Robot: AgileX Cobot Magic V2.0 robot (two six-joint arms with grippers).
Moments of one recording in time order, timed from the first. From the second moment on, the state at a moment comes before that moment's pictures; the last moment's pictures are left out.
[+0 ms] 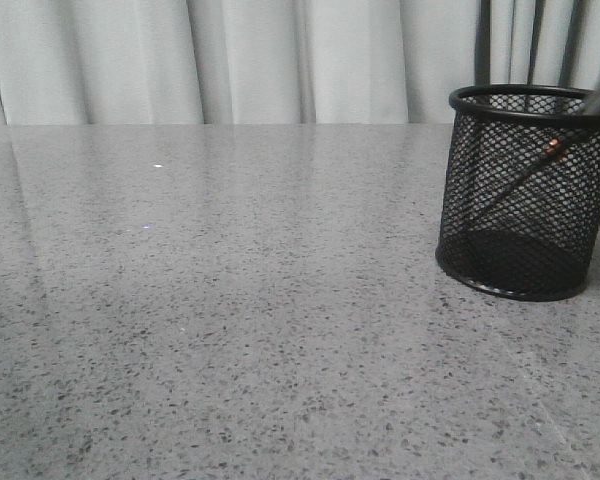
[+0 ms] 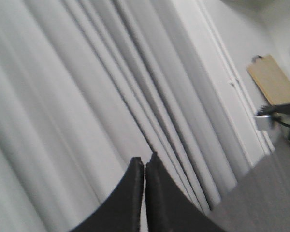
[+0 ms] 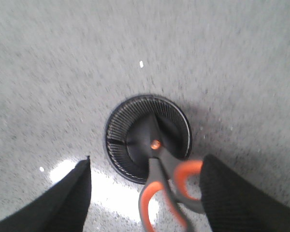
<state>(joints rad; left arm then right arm) -0.66 0.56 -0.93 -0.74 0.11 1.09 0.38 1.14 -1.43 0.11 1.26 0.02</state>
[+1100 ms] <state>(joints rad) -0.64 0.22 -0.19 -1.21 -0.28 1.01 0.37 -0.01 -0.69 -0.18 0.86 -0.04</state>
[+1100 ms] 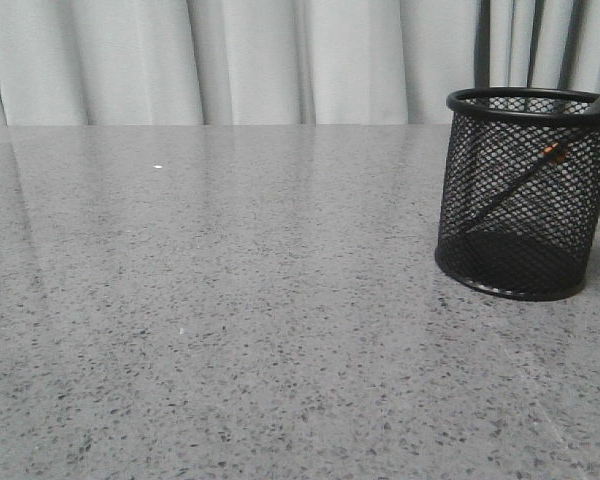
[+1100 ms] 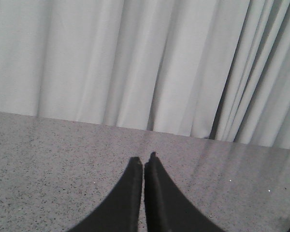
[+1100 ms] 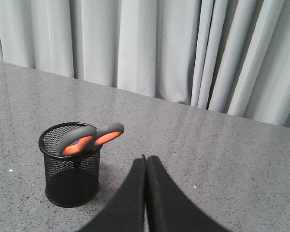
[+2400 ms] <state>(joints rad) -0.06 -0.01 0.00 -0.06 0.34 0.22 0.37 -0.01 -0.69 -0.18 0.86 -0.04</state>
